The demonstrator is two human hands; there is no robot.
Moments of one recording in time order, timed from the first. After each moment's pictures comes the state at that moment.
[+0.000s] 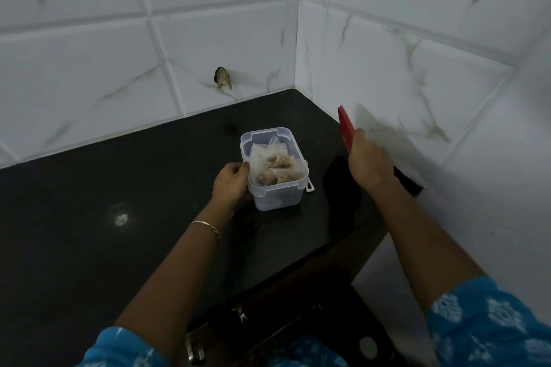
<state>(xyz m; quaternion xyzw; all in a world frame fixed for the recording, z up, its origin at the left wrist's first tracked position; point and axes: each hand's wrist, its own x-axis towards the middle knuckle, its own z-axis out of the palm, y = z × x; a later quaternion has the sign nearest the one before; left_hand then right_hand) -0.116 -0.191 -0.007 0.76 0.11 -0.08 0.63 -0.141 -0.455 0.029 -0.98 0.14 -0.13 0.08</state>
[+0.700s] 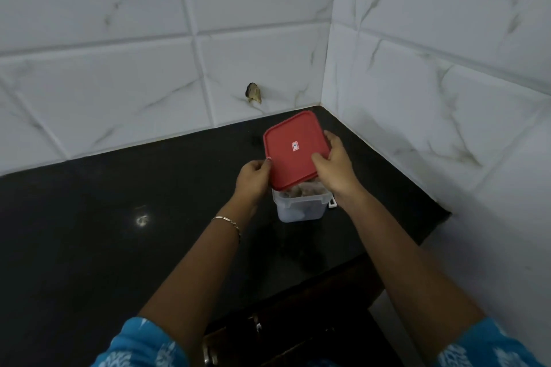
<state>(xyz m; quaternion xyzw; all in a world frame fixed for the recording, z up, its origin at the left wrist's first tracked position) -0.113 -0.187 0.022 0.76 0.08 -0.03 0.64 -0.136 -0.348 0.059 -0.77 0.06 -0.08 0.63</state>
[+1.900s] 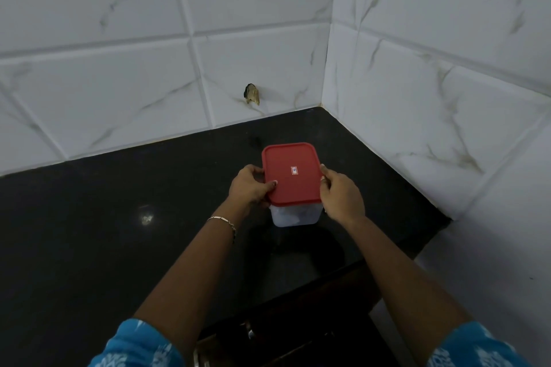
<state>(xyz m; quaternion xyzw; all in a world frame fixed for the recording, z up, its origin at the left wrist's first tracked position) -0.104 -0.189 0.017 0.82 0.10 -0.09 0.56 -0.128 -0.385 -0.010 -0.94 0.05 -0.10 0.33</state>
